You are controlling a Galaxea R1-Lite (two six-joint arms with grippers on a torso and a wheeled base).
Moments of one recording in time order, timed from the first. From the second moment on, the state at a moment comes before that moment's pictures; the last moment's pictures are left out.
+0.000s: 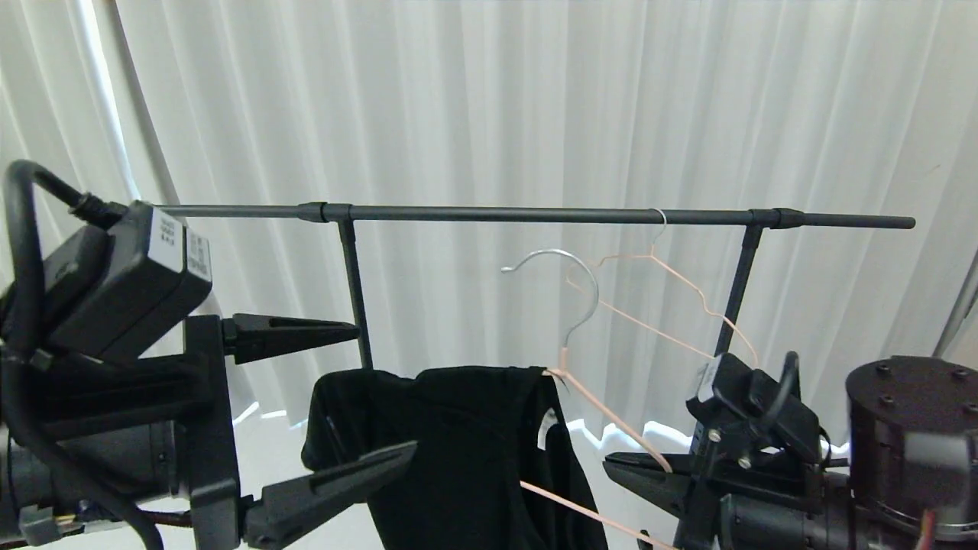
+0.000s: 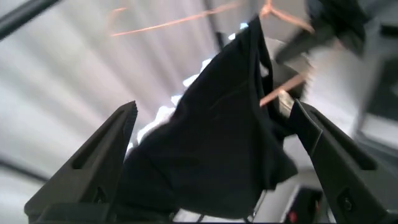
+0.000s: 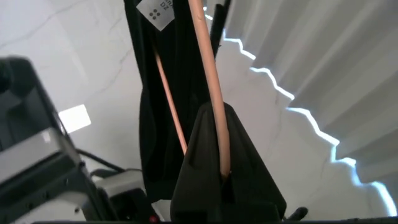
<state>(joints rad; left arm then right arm) -0.58 1.14 -0.76 -0.03 -0.35 0.34 0.96 1.48 -0.49 -0.62 0.08 0.02</state>
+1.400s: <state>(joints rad) -0.70 1.28 -0.60 -0.03 -0.52 0.44 1.07 1.36 -0.40 -0.67 0.11 -0.08</state>
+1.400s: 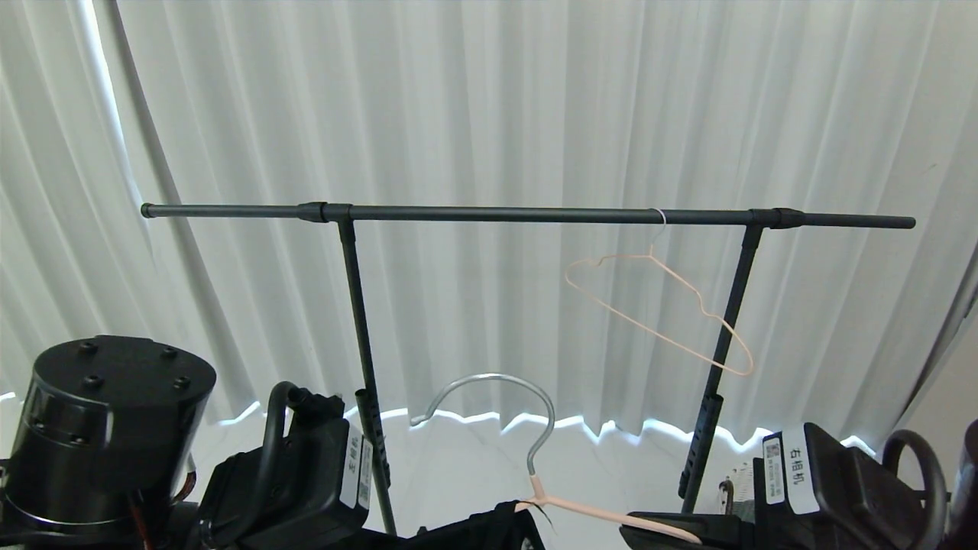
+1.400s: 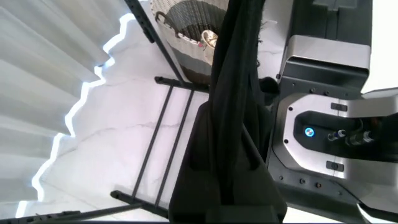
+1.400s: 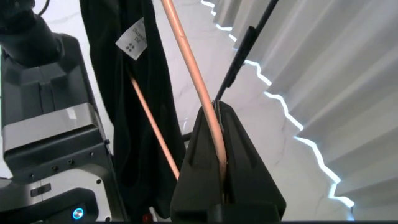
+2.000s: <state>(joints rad) -0.64 1.28 -0.58 -0.03 -0.46 0.44 1.07 1.36 -0.38 -0.67 -0.01 -0.08</state>
